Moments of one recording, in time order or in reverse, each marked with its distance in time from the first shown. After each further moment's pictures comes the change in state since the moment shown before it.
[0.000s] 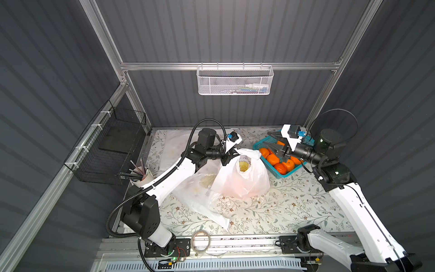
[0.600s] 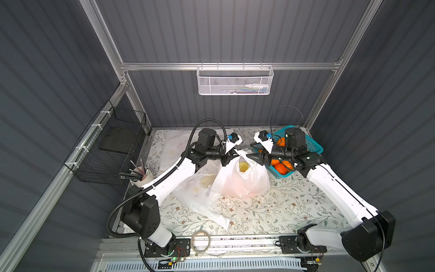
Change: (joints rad) left arm 0.000 0.000 0.000 -0.013 0.014 0.033; right arm 0.107 0.216 -0.056 -0.146 0.012 -0.100
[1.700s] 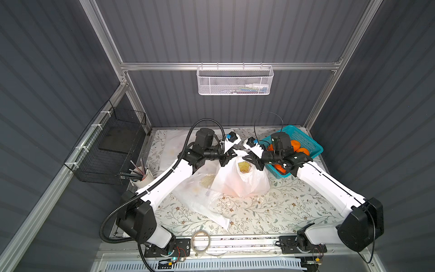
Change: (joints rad) left arm -0.002 -0.058 0.000 -0.048 -0.039 -0.035; right arm 0.082 0.090 -0.010 -0.041 0.180 -0.023
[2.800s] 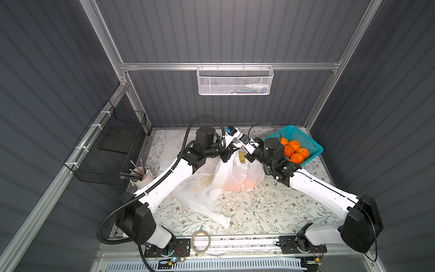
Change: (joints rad) left arm -0.032 -0.006 0.037 0.026 -0.134 -0.154; right arm 0.154 -0.008 -0.150 0.576 0.539 -0.032
